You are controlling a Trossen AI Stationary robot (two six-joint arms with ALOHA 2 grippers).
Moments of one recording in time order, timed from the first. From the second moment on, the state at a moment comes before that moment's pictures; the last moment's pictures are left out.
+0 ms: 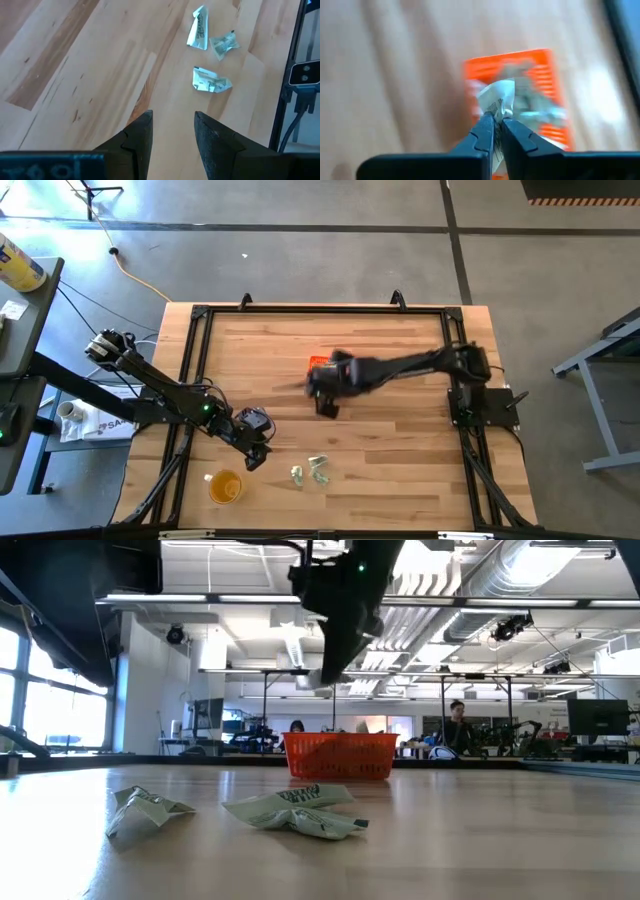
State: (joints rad) left arm -0.53 1.27 0.73 -0.40 -0.17 -0.97; right arm 0.05 2.00 1.66 -0.88 0.38 0.24
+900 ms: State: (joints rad) left arm -0.53 1.28 0.73 -0.39 -0.21 -1.01; right arm -0.09 1.95 1.70 -0.99 0.21 0.39
